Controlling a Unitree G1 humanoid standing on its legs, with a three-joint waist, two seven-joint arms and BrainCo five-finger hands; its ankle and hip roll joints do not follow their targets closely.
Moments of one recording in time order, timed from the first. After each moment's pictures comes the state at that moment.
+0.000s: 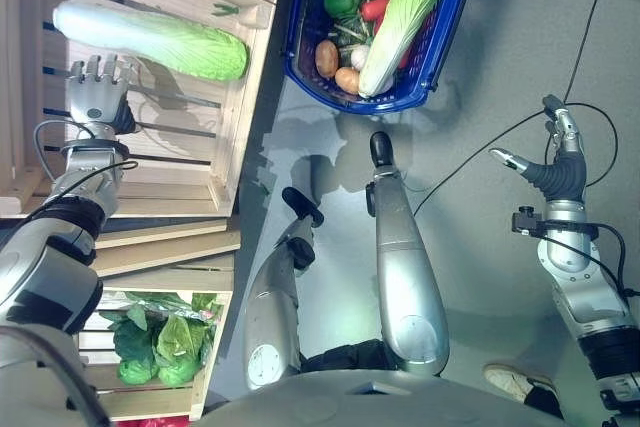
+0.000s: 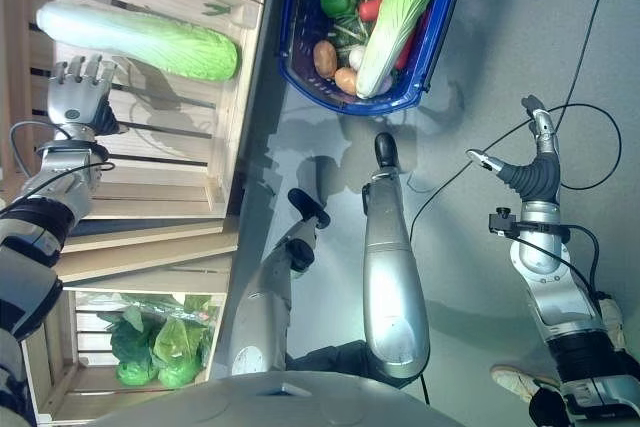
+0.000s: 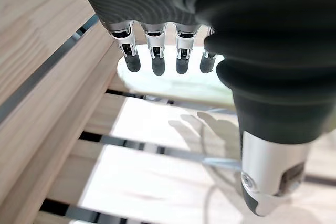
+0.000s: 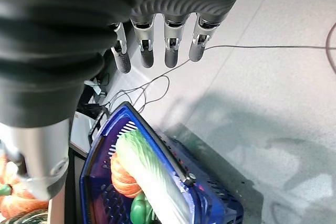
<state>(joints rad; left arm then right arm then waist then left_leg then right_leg) -0.78 0.87 -0.69 1.00 0.67 0.20 0.62 0.02 -0.73 0.05 0.07 0.15 -0.33 -0.47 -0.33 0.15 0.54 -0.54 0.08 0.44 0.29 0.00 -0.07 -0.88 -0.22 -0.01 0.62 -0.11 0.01</state>
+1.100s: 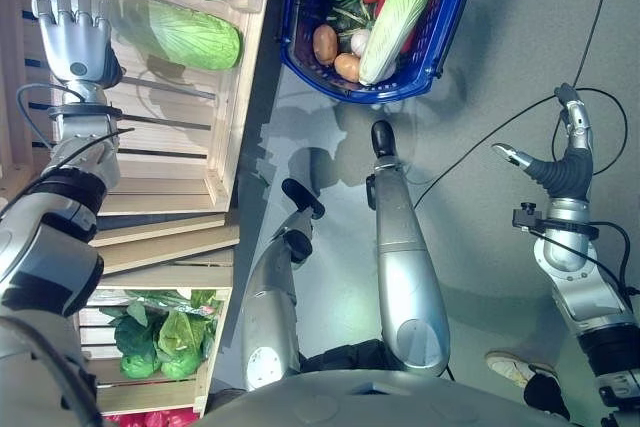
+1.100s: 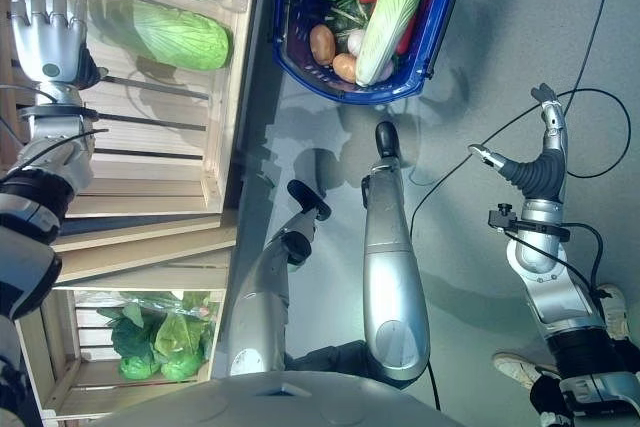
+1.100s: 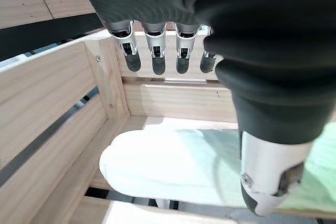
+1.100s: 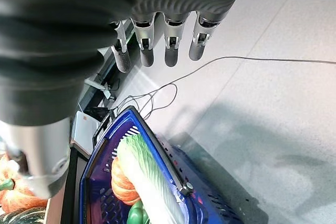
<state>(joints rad) -0.93 0.87 -0.71 0.97 0.71 0.28 0.75 0.01 -0.73 0.06 0.10 0.06 -0.40 -0.56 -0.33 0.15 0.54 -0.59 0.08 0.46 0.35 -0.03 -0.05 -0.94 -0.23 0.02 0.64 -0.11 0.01</state>
